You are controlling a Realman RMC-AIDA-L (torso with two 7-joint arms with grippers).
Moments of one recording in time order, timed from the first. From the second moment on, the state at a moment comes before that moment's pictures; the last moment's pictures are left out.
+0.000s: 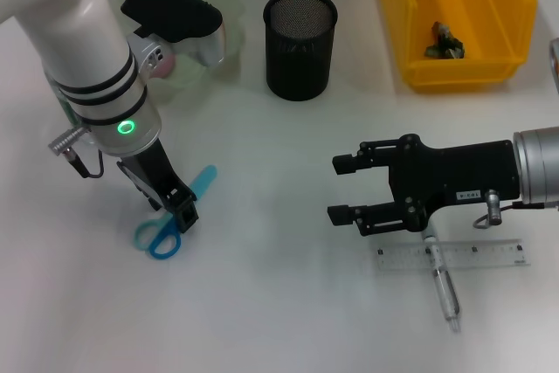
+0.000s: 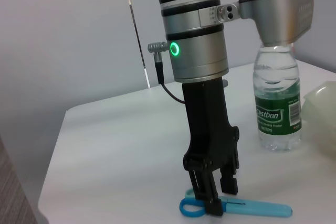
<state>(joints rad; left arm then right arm) -0.94 -2.08 1.48 0.81 2.70 1.51 -2.73 0.60 2.06 -0.89 -0.56 -1.97 -1.58 1.24</state>
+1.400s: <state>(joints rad) -0.94 -2.08 1.51 0.80 2.69 1.50 -2.70 0.60 2.06 -0.89 -0.56 -1.97 -1.58 1.25</state>
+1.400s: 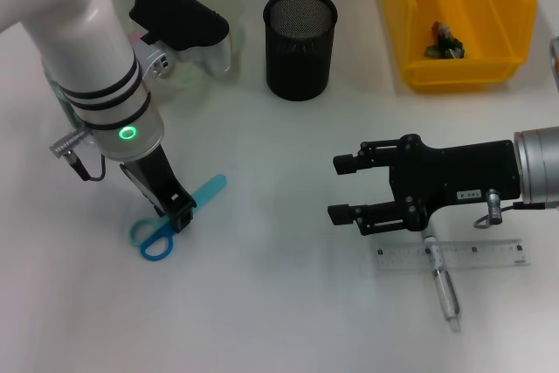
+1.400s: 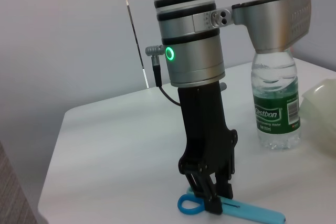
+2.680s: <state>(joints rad) -0.94 -2.08 1.53 0.80 2.69 1.50 -2.69 0.59 2.06 -0.89 -0.56 -1.97 -1.60 1.26</state>
